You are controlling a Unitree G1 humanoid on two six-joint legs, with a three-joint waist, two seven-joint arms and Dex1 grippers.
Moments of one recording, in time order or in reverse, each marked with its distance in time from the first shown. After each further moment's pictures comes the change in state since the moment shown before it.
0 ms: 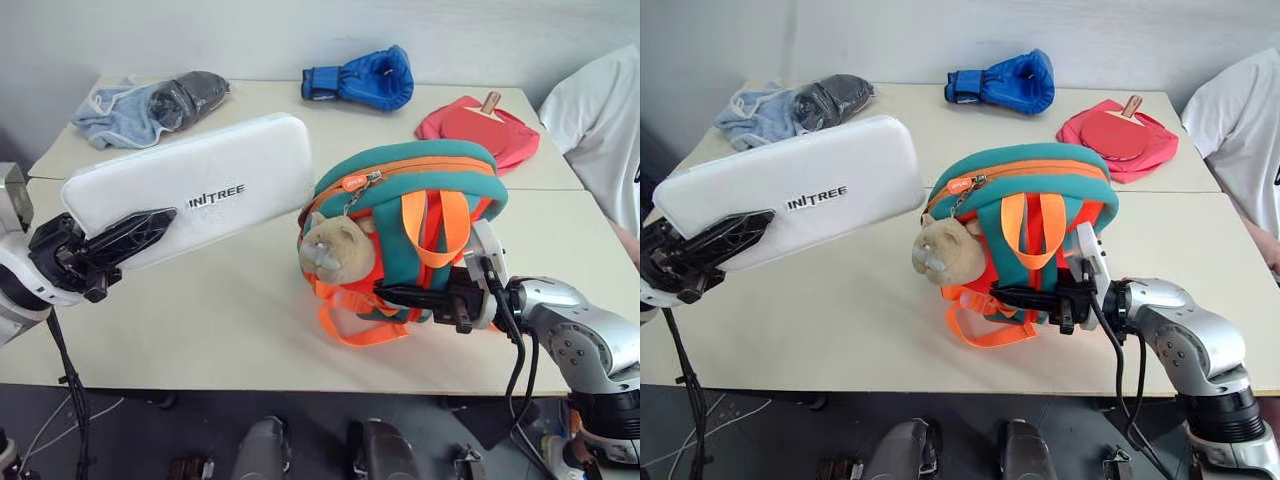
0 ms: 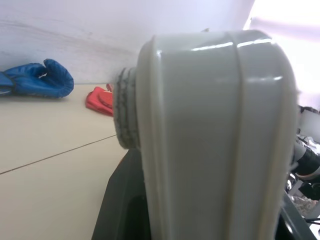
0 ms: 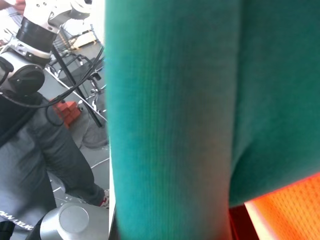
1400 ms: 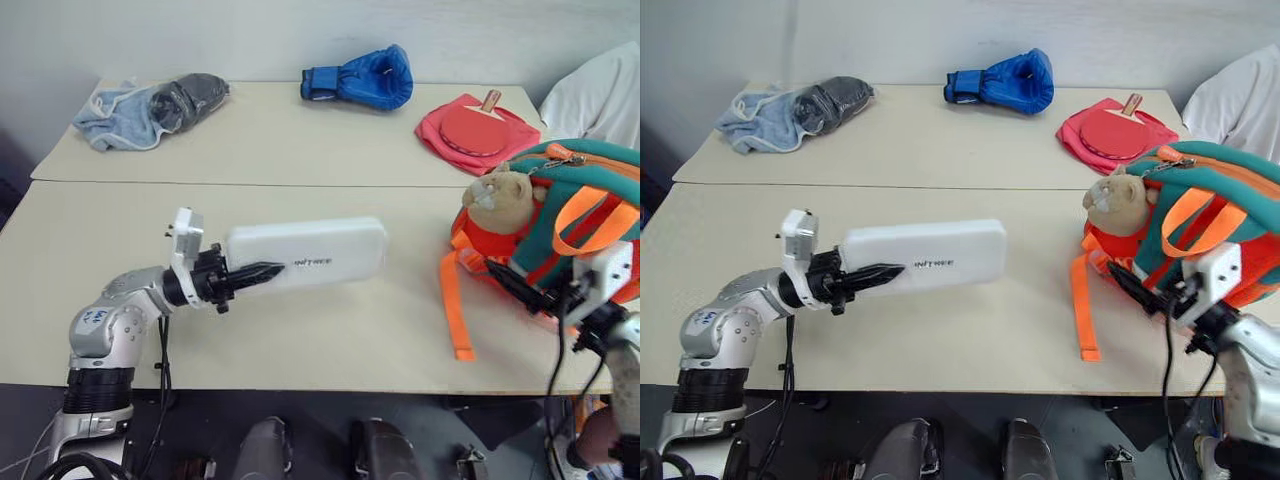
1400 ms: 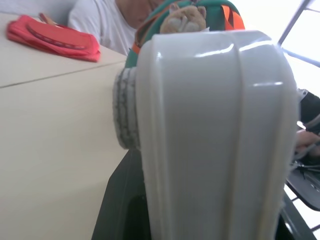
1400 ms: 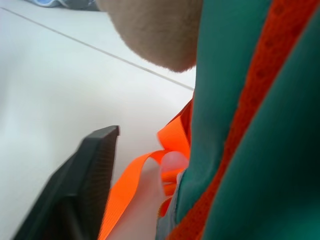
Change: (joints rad) left arm -0.150 -0.274 -0.399 0.288 0.525 -0.214 -0.257; right arm 0.211 0.089 -0.382 0.281 -0.401 -0.561 -0.201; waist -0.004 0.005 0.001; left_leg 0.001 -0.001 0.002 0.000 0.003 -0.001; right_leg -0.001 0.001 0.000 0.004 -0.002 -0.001
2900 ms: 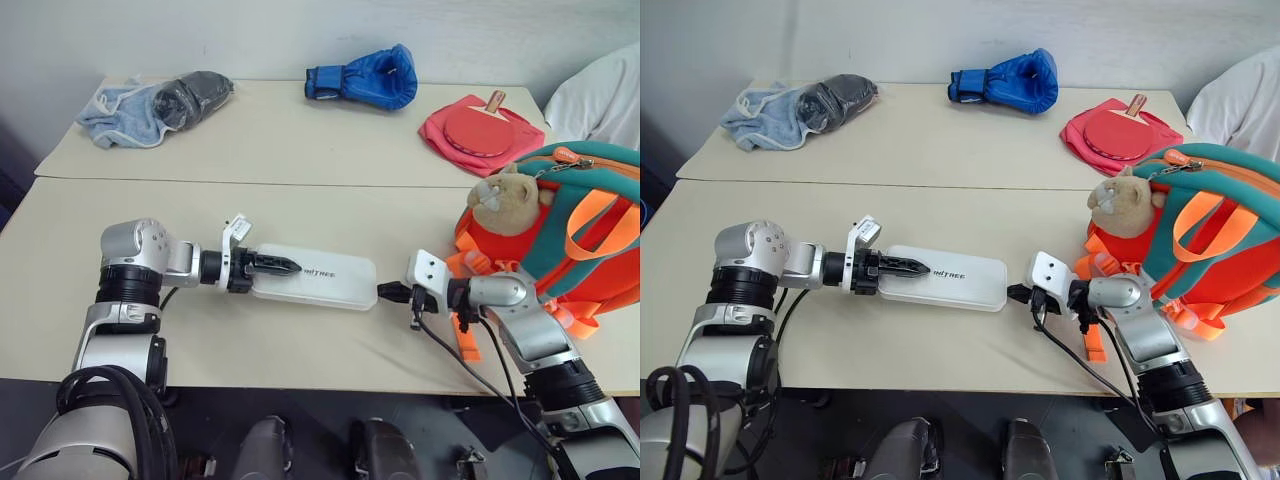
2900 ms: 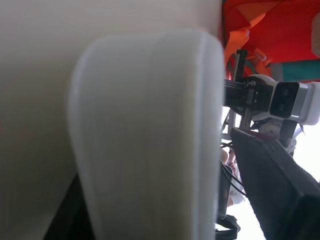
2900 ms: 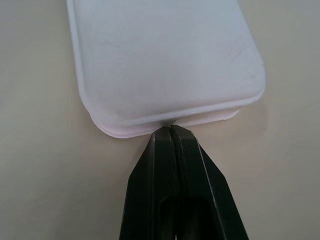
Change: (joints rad) left arm -0.549 -0.030 -0.141 0.658 0.064 0.975 0.291; right arm -0.313 -0.012 0.612 0.095 -0.324 0.092 0.183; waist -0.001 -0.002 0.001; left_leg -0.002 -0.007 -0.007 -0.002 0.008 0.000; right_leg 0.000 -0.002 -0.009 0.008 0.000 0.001
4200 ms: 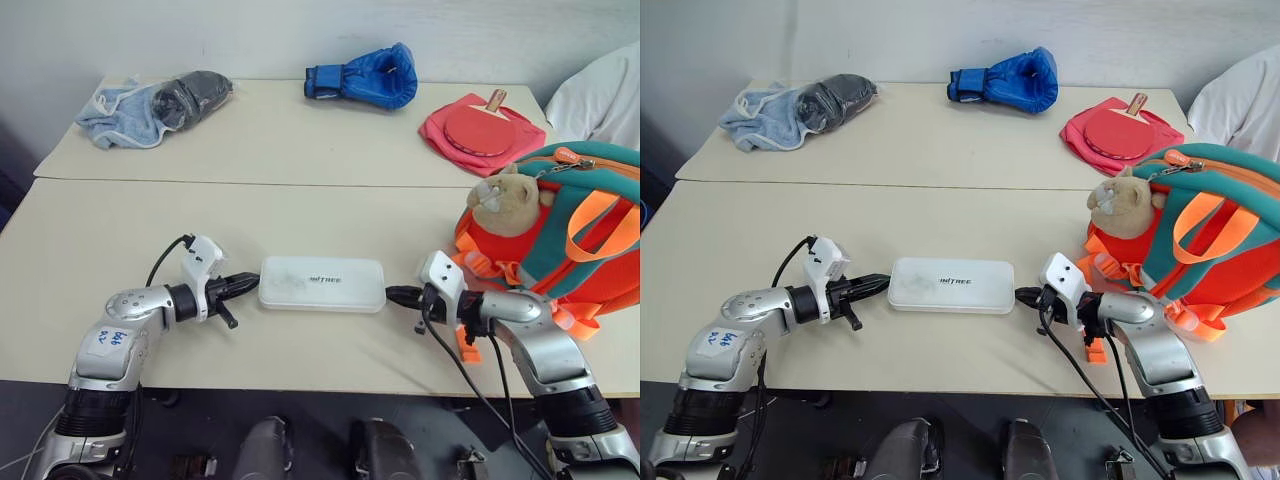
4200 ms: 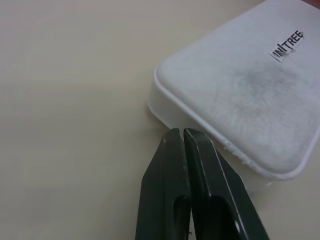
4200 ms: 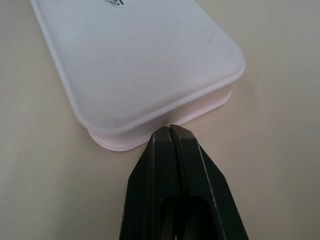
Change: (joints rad) left arm 0.640 0.109 0.017 -0.717 0.250 -0.926 -0.011; right arm 0.166 -0.014 -0.115 -0.234 0.104 0.244 -0.086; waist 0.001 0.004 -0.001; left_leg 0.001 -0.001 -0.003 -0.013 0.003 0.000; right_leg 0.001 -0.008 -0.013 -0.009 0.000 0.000
